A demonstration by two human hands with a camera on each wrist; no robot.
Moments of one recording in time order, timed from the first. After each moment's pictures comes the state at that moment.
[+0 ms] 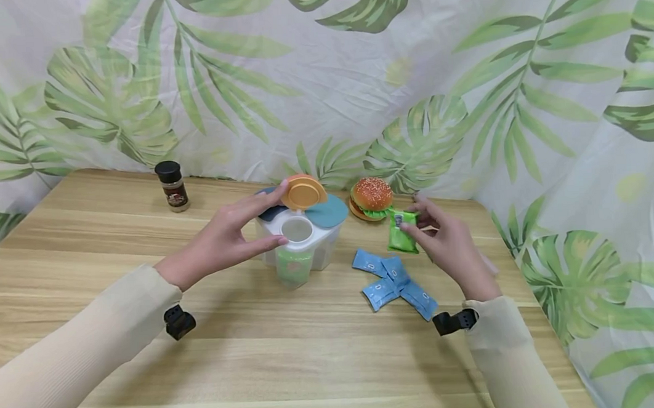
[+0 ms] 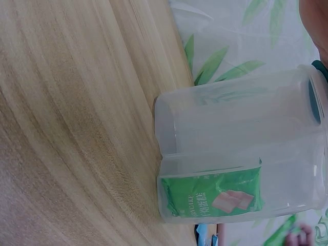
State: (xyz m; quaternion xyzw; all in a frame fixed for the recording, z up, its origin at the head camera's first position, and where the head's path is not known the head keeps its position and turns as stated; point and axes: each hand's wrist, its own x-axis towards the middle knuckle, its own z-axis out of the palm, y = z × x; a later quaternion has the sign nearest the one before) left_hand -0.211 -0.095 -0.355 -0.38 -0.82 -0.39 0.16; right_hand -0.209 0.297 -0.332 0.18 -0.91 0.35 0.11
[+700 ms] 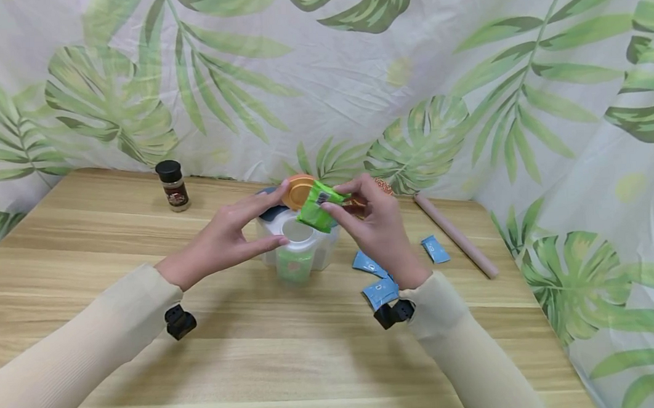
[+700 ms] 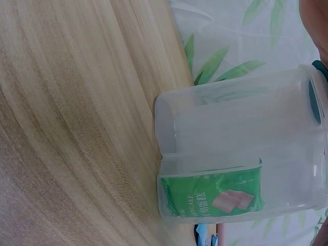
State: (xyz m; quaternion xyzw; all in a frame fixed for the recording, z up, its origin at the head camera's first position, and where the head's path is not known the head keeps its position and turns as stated) left_hand -0.212 -0.095 -0.356 -0.39 -0.82 -0.40 0.15; right_hand -0.207 0.179 -0.308 0.36 -0.75 0.52 0.19
